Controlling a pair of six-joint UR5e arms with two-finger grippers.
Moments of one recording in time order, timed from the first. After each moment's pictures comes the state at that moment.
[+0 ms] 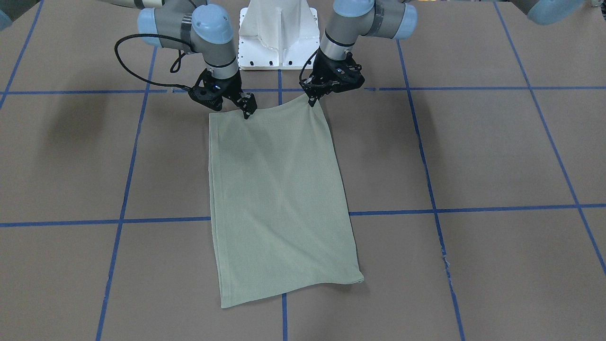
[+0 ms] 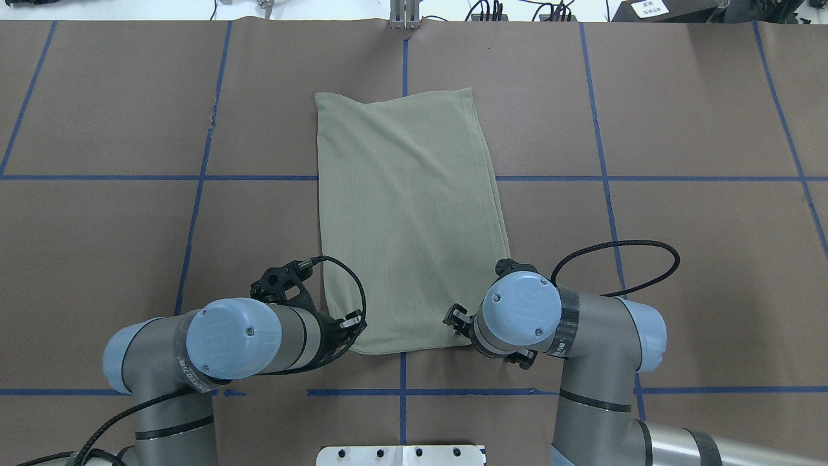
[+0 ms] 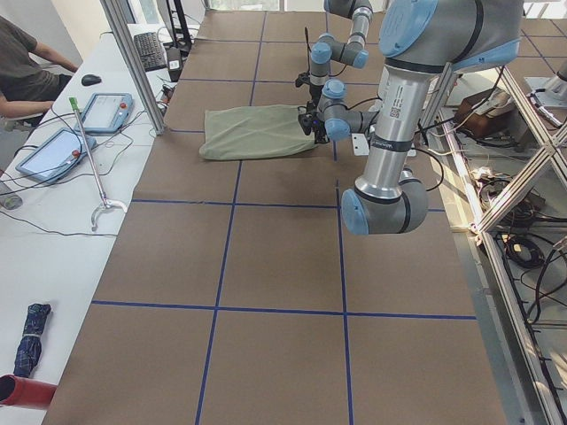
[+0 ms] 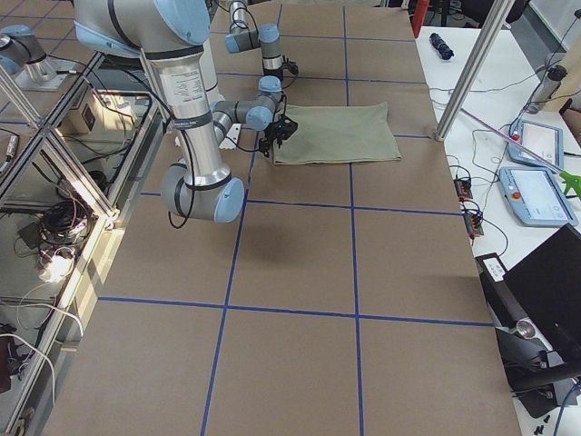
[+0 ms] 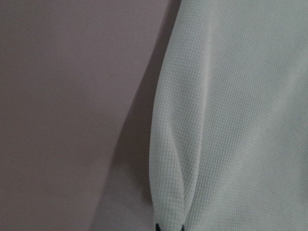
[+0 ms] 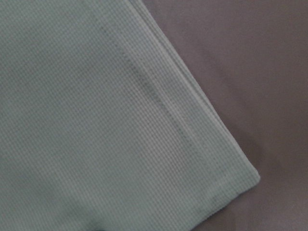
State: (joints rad) left arm -0.26 -1.99 -1.88 -1.89 -1.66 -1.87; right arm 0.30 -1.14 1.82 -1.52 1.77 1.90
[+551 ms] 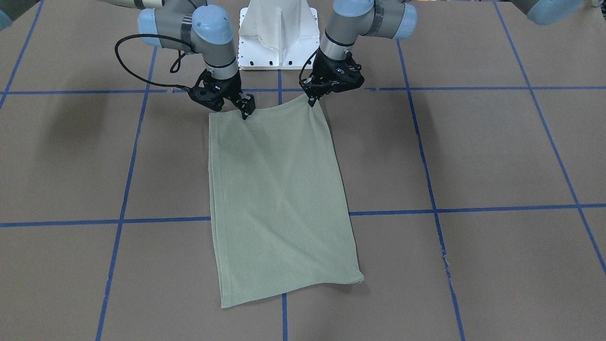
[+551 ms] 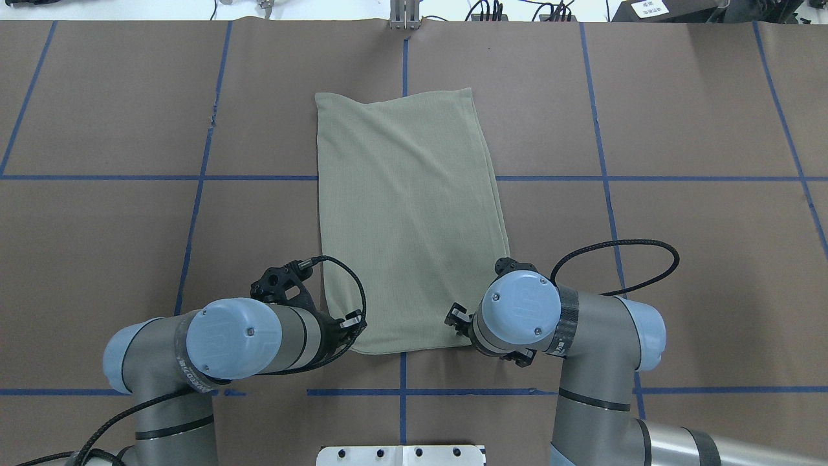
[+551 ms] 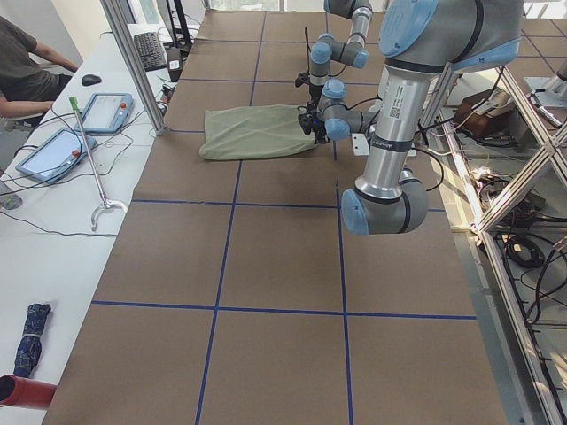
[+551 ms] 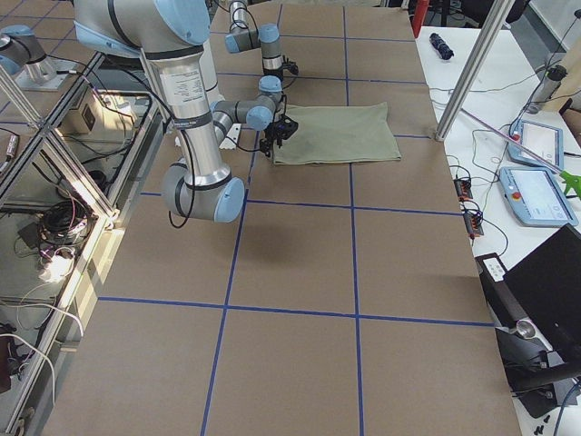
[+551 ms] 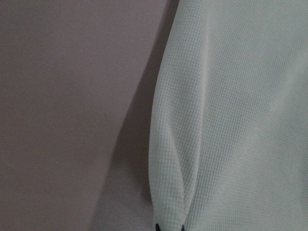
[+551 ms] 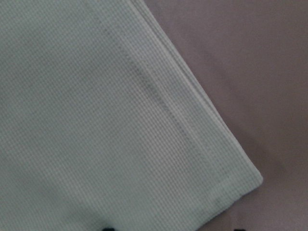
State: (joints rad) left arm -0.26 -1.99 -1.88 -1.89 -1.65 -1.87; right arm 0.30 -1.13 1.82 -1.52 1.77 1.89
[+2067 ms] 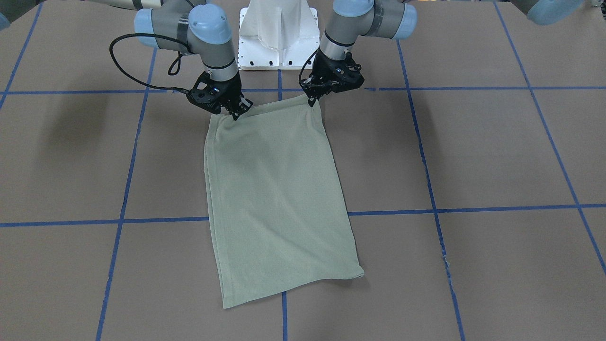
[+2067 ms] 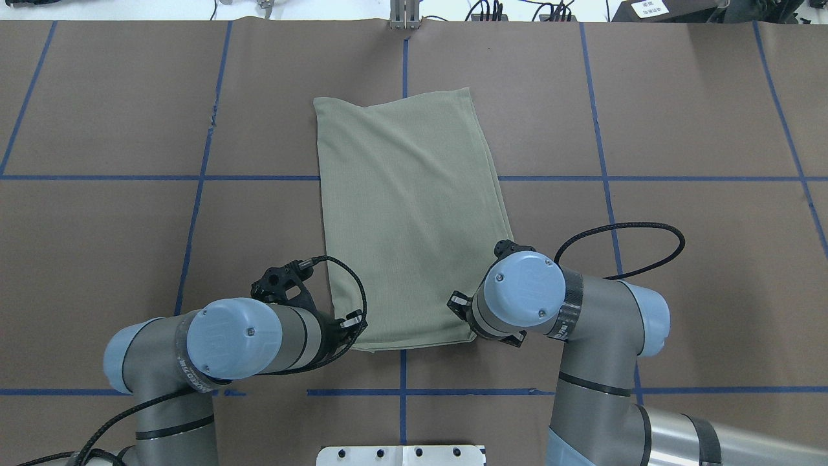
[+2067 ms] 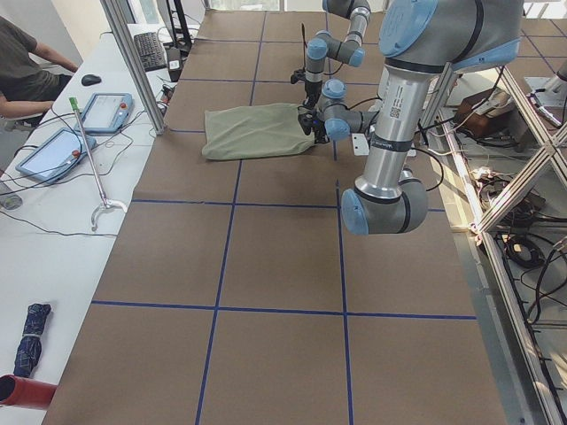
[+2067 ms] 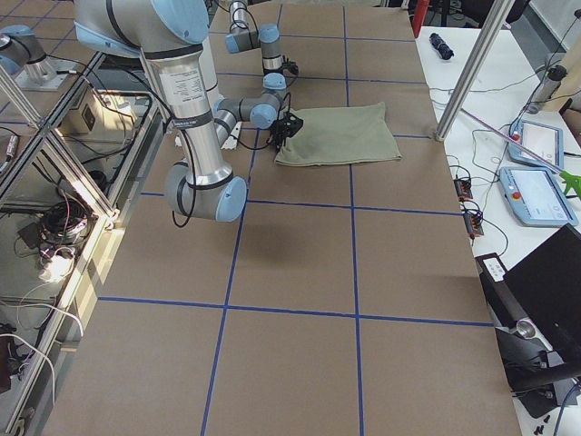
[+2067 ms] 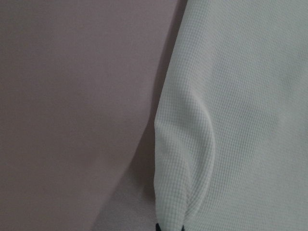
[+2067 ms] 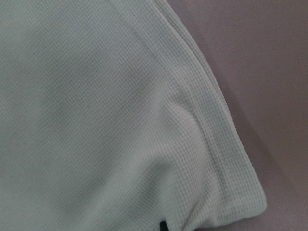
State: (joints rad) left arm -0.26 -1.99 -1.88 -1.89 -1.65 -1.87; right arm 0.33 -1.12 1.84 -1.51 1.77 1.89
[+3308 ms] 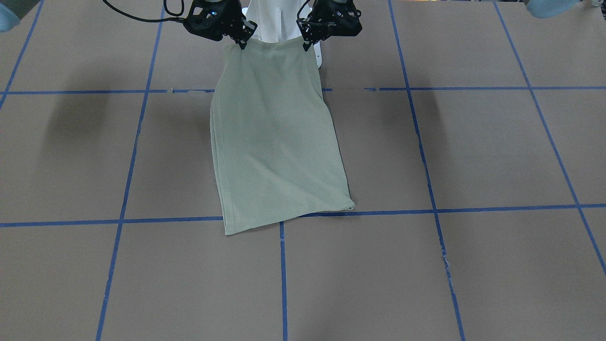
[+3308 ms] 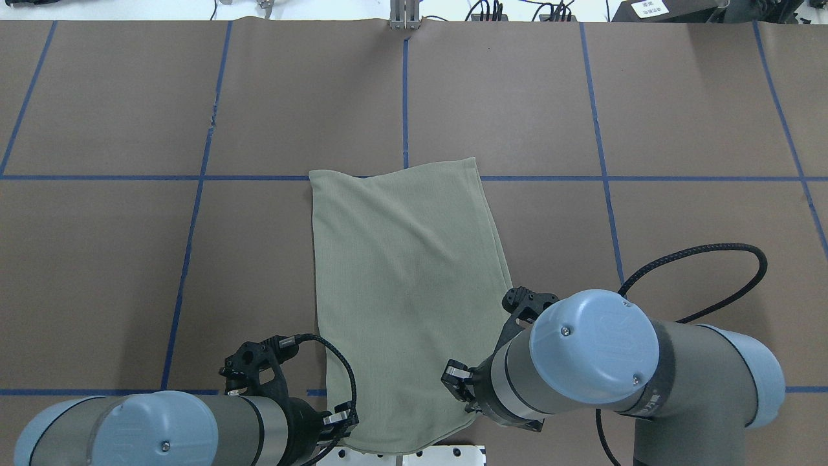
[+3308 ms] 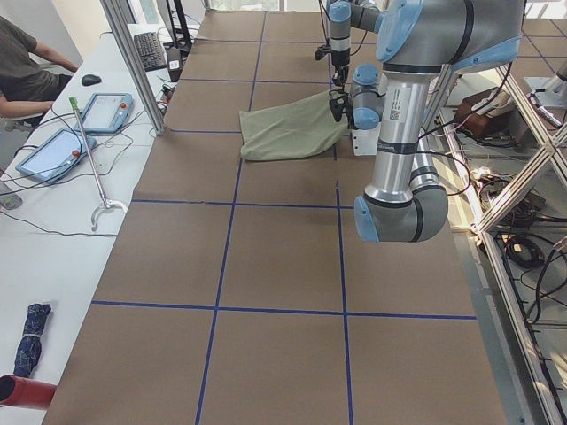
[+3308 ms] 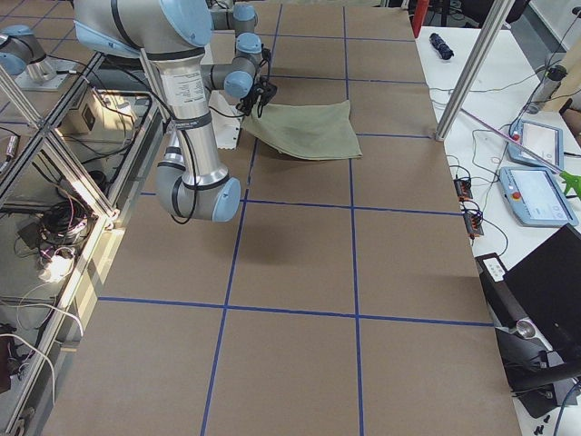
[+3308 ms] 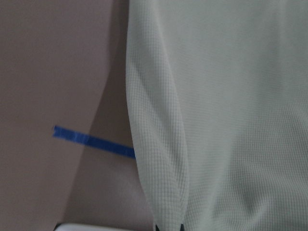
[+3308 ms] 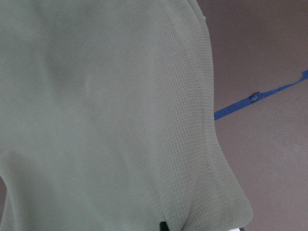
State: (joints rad) left arm -0.09 -1.88 -2.17 -1.80 -1.63 -1.87; right arm 0.23 -1.14 2.22 -1.74 1.89 1.91
